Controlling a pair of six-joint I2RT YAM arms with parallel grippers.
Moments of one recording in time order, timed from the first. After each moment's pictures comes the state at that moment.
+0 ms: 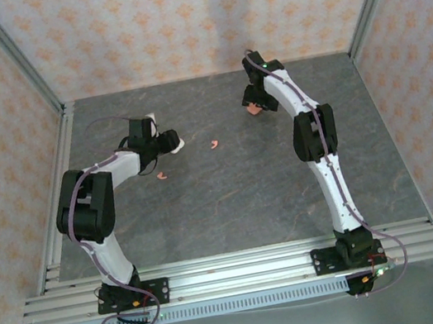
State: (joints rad) left arm -0.17 1.84 1.07 0.00 0.14 -0.41; right arm 0.26 2.58 2.44 -1.09 0.08 0.61
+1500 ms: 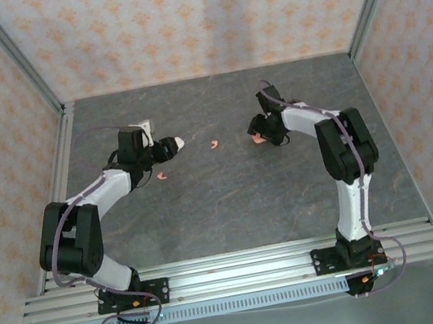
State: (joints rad) left arm -0.17 1.55 0.86 0.01 0.24 -0.42; right arm 0.31 1.98 1.31 -0.45 -0.11 0.78
